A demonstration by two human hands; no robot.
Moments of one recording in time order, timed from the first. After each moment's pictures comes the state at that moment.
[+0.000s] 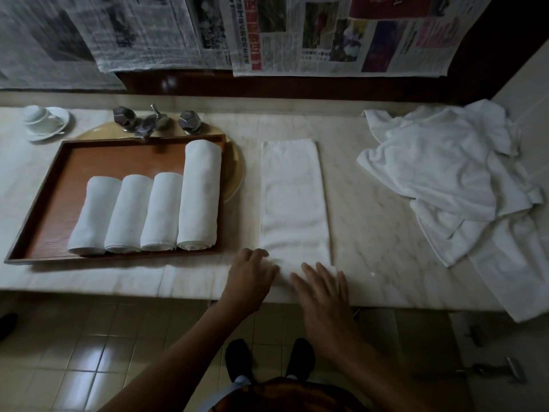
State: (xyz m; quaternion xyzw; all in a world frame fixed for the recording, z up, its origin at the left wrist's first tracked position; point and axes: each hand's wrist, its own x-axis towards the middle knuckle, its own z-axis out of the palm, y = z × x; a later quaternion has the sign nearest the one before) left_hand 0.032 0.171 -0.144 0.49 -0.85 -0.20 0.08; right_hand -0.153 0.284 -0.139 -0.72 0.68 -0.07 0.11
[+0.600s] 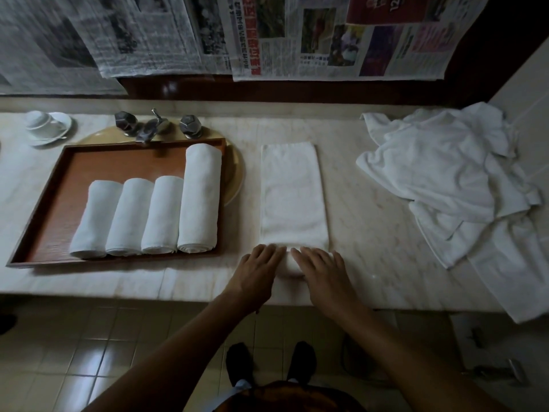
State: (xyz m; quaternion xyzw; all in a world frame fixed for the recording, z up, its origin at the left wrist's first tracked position) left_hand 0.020 0.157 -0.143 0.43 -0.89 -0.18 0.00; right_hand -0.178 0.220 -0.137 -0.74 0.65 0.01 0.13
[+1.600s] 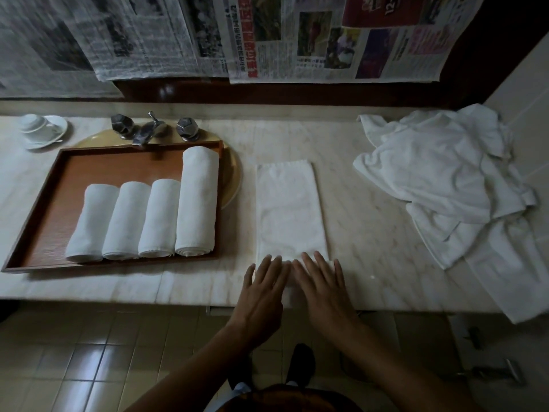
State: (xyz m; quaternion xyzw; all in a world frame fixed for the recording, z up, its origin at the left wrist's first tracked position) left_hand 0.015 0.206 -0.148 0.44 -0.89 -0.12 0.01; right_hand -0.170 0.250 -0.137 -0.75 0.66 0.00 0.10
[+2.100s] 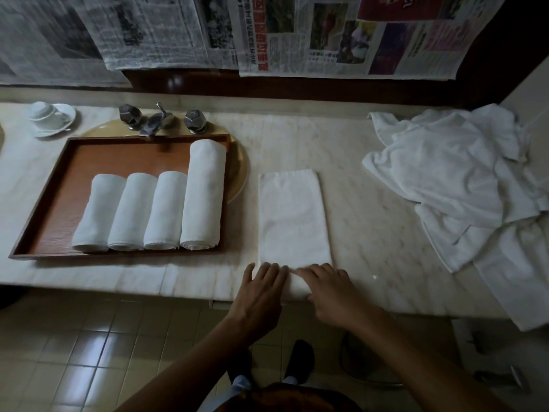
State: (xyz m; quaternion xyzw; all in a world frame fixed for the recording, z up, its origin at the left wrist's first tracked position) left_hand 0.023 0.202 -0.147 0.43 -0.90 -0.12 -0.04; right_hand -0.179 0.228 -0.111 -0.75 0.62 0.06 0.23
